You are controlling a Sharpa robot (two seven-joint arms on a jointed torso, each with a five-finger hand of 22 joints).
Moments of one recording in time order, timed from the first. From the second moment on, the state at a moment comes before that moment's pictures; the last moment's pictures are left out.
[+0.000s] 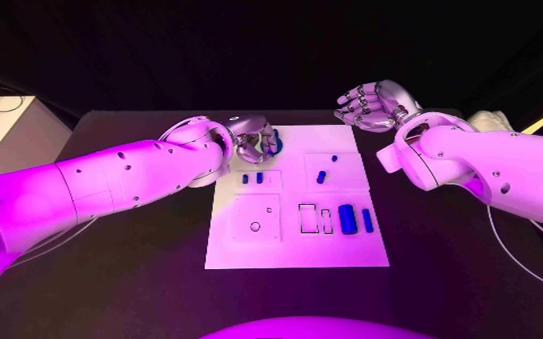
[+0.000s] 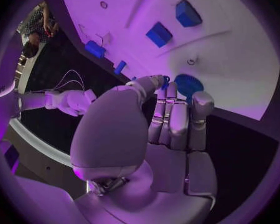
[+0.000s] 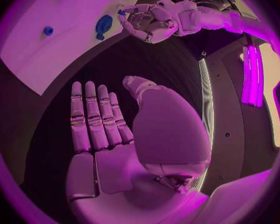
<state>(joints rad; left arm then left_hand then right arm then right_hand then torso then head) 1.27 -0.57 -0.12 1.26 -1.29 -0.22 0.00 1.45 -0.20 0.56 0.05 0.30 0.97 0.14 0.37 0.35 1.04 0.07 0.54 0.15 1.33 0.01 1.42 1.05 0.14 1.10 0.11 1.27 1.07 1.34 -0.89 -0.15 1.57 -0.71 -0.64 0.01 1.35 -0.23 0.43 0.21 0.34 0.74 0.19 0.41 0.31 0.93 0.18 0.41 0.07 1.01 0.14 0.11 0.49 0.17 0.95 0.25 0.07 0.19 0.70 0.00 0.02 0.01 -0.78</state>
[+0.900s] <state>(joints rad) 1.26 -0.65 -0.10 1.28 -1.23 -0.18 -0.01 1.45 -0.20 0.56 0.05 0.30 0.97 0.14 0.36 0.35 1.04 0.07 0.53 0.15 1.33 0.01 1.42 1.05 0.14 1.10 0.11 1.27 1.08 1.34 -0.90 -0.15 1.57 -0.71 -0.64 0.01 1.35 -0.23 0.43 0.21 0.34 0.74 0.19 0.41 0.31 0.93 0.18 0.41 0.07 1.01 0.14 0.11 0.49 0.17 0.95 0.25 0.07 0.19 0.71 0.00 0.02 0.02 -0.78</state>
